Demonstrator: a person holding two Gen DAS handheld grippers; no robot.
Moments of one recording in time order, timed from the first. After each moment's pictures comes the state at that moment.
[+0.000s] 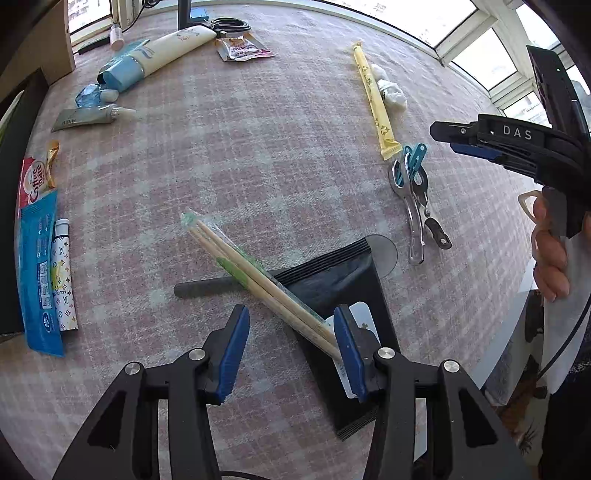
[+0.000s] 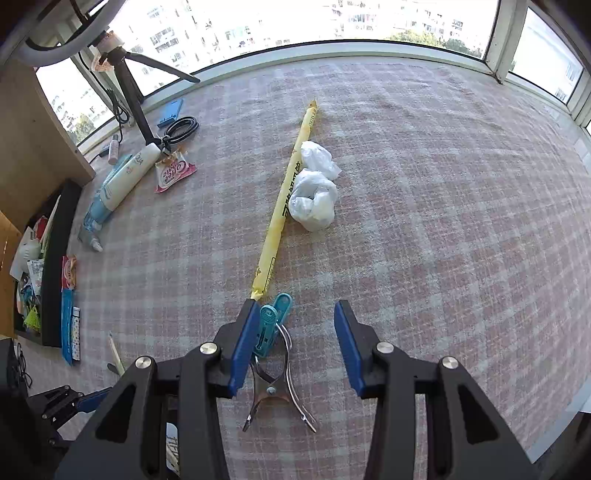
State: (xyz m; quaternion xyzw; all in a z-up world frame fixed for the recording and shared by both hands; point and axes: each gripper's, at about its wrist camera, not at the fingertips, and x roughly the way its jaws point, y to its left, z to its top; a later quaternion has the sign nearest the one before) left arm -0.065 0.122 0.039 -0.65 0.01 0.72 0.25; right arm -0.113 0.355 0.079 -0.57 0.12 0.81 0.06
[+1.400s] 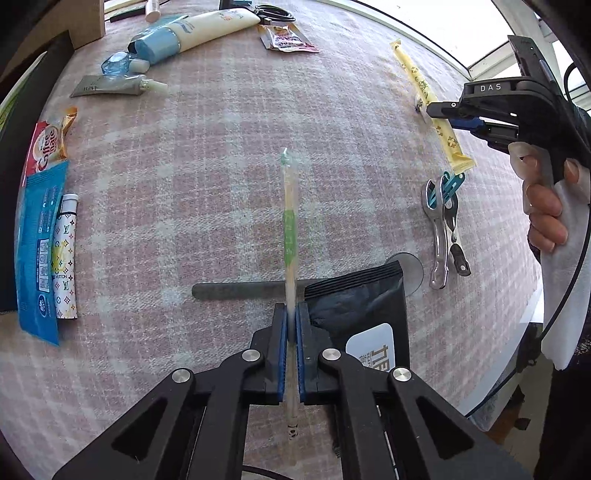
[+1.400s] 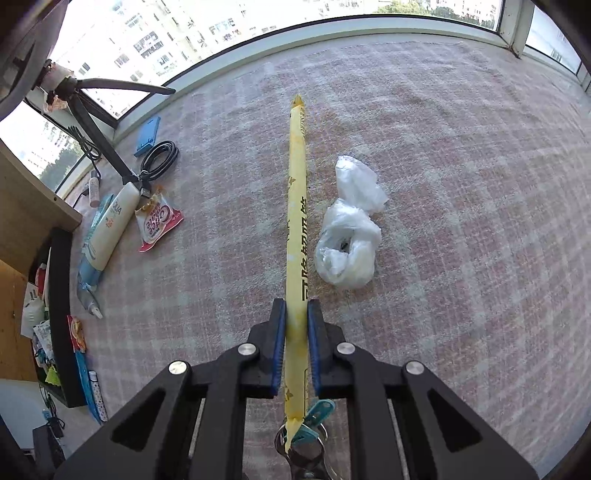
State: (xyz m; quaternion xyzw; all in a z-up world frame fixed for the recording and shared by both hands) left arm -0.068 0.050 0.035 -0.66 -0.03 0.72 0.21; right arm -0.168 0.367 0.058 -0.58 0.19 0.79 0.06
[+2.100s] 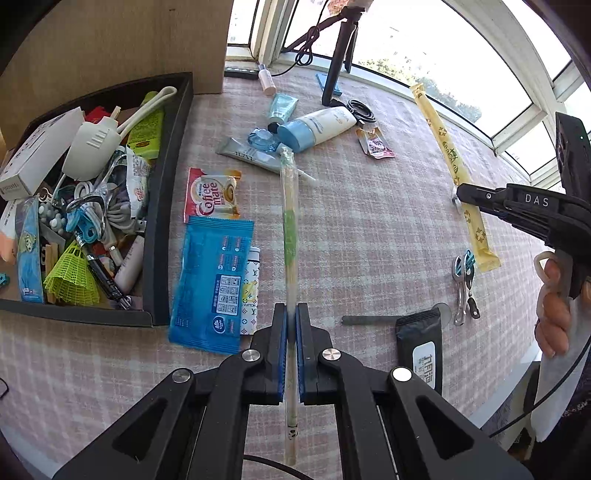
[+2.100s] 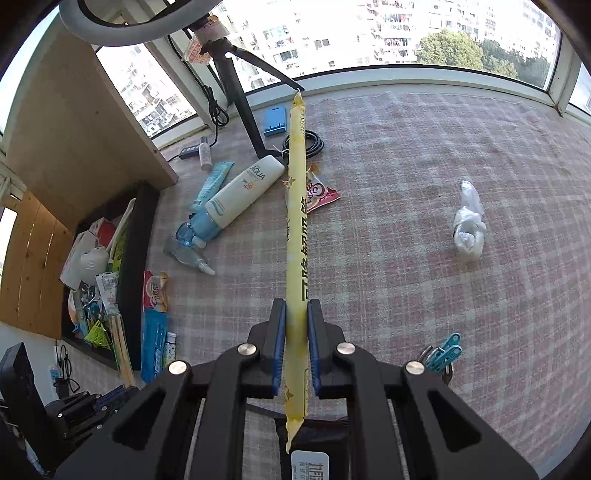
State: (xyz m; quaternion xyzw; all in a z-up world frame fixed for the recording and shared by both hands) left arm -0.094 -0.050 0.107 -0.59 -0.06 0.80 0.12; right arm -0.160 0.216 0.120 -0.55 0.15 0.82 -0.03
